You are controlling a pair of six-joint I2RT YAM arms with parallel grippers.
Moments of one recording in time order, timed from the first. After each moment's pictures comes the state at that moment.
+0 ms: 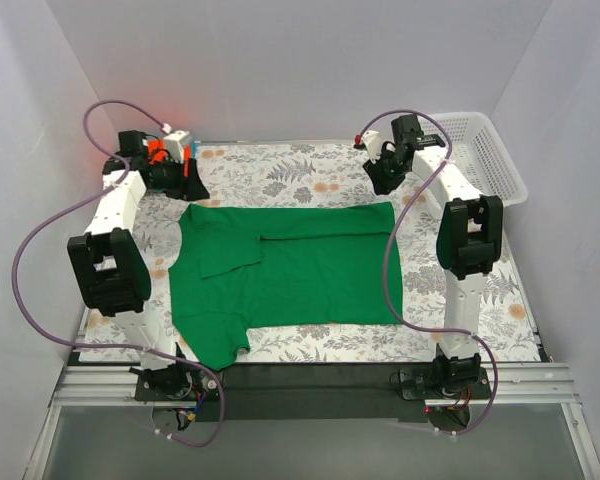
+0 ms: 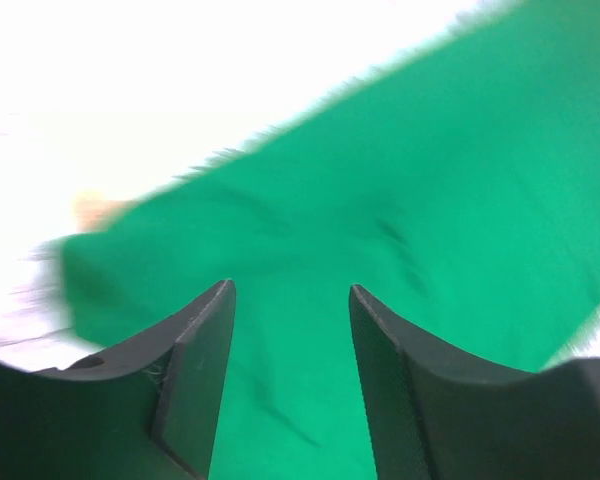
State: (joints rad) left arm 0.10 1.79 1.51 -0.75 0.75 0.38; right arm 0.20 2.13 1.86 -0.82 -0.33 -0.65
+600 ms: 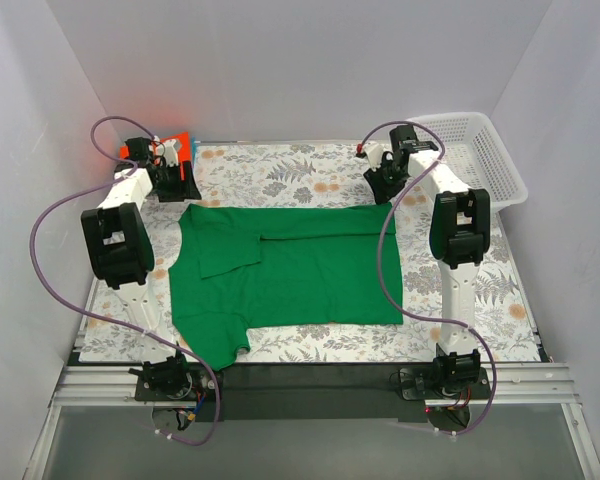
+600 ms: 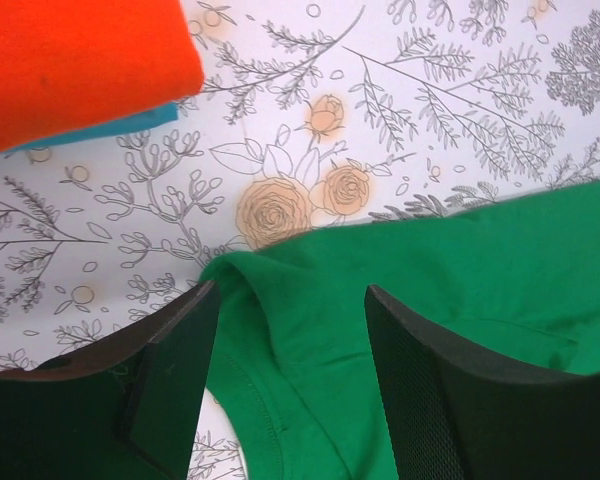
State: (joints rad) left arm 0.18 2.10 1.66 -0.55 0.45 0.09; right arm 0.17 2.32 1.98 -0.82 -0.31 -0.61
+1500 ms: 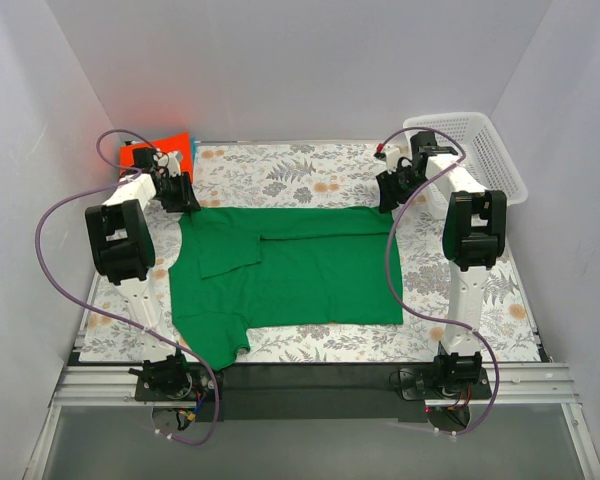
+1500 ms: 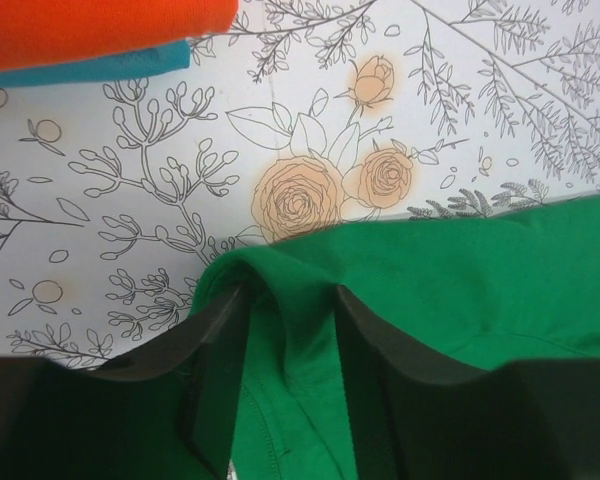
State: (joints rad) left arm 0.19 2.15 1.62 -0.52 0.42 0.03; right arm 0.08 2.25 1.85 -0.82 -0.52 -0.52
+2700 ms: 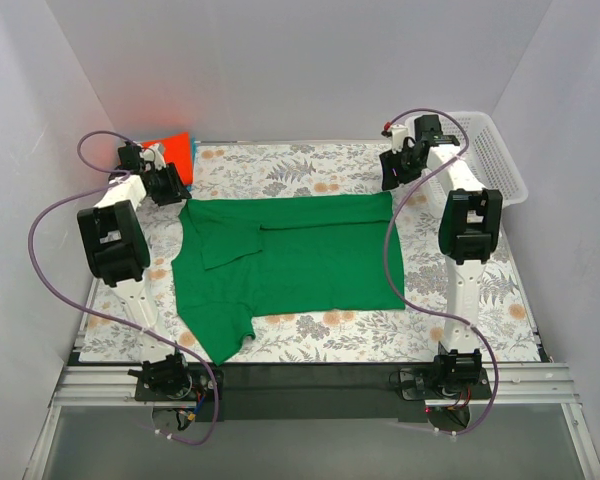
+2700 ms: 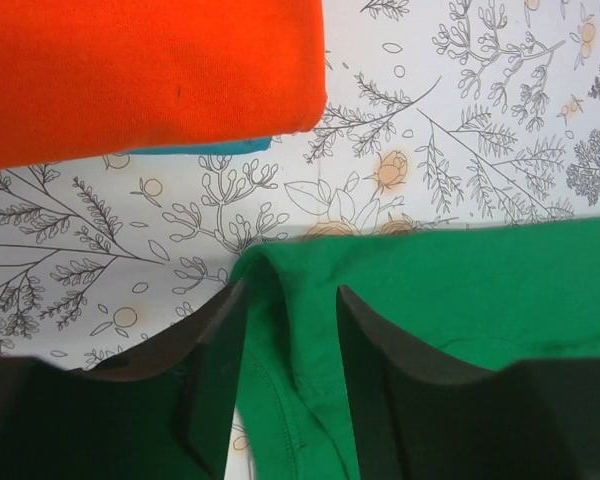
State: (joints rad) left arm 0.25 2.16 1.62 -0.39 0.45 -0.10; right arm 0.06 2.37 2.09 -0.78 -0.42 -0.39
